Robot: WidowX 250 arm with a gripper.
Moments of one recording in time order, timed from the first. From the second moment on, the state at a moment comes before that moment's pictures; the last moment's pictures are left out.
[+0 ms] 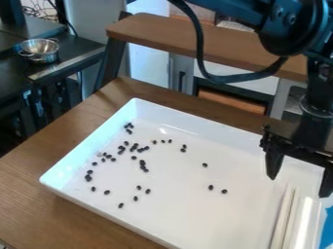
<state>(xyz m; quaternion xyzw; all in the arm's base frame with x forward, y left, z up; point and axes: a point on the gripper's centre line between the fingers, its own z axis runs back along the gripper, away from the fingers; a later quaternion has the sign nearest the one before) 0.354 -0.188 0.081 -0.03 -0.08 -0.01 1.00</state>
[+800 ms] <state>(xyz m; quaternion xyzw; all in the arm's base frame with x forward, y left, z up) 0.364 -0.188 0.030 -0.01 -0.07 0.04 1.00</state>
